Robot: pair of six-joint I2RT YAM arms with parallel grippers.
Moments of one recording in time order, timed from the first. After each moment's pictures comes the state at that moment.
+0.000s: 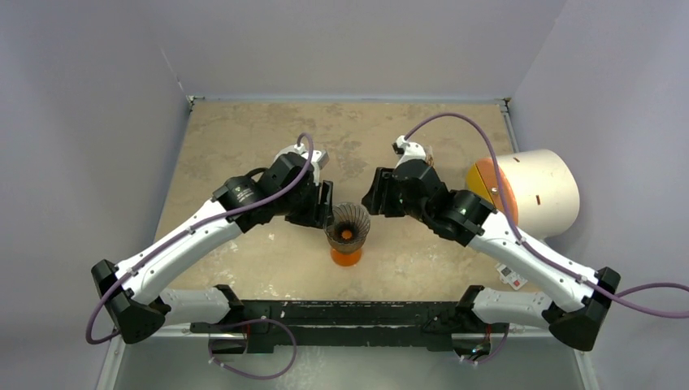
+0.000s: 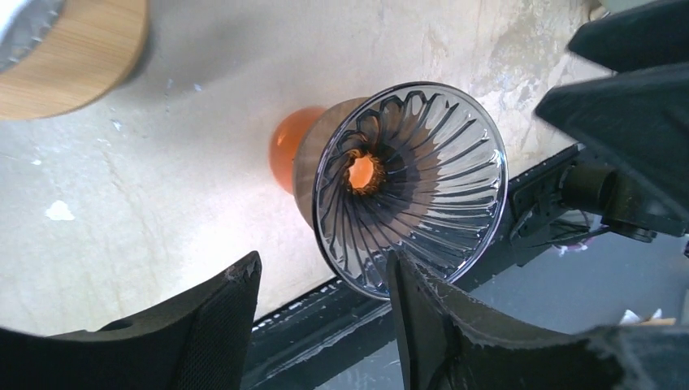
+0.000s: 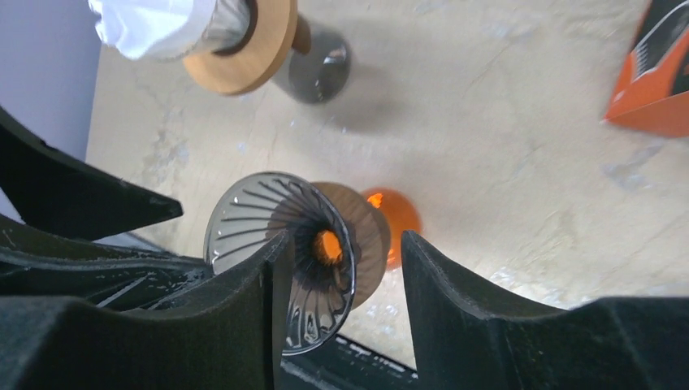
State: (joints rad) left arm -0.83 1.21 1.26 -0.90 0.02 -0.58; right arm 0.88 1.13 1.14 -0.66 0.20 0.73
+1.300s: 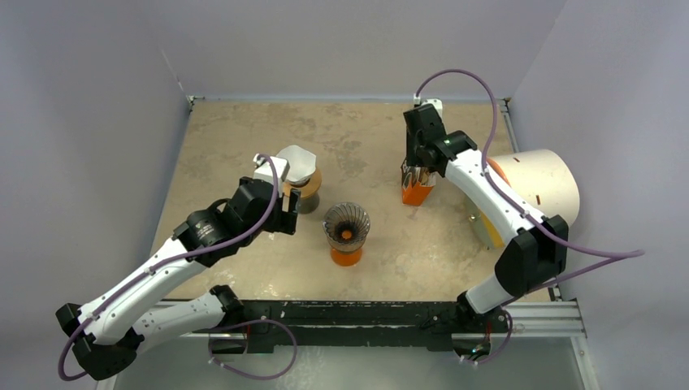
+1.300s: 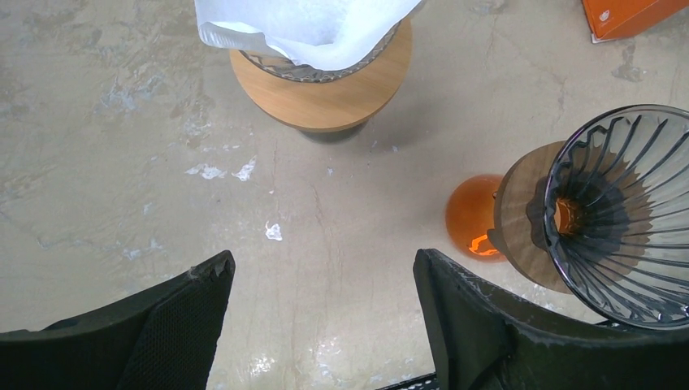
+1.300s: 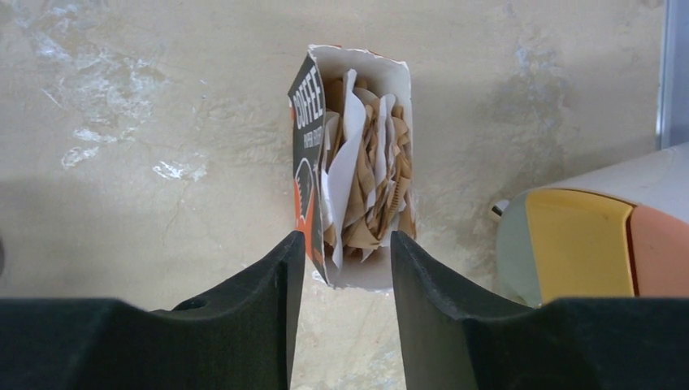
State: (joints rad) left arm -0.83 0.89 1.03 -0.85 -0.44 -0.38; right arm 0.46 1.54 1.43 -0.78 0.44 0.31
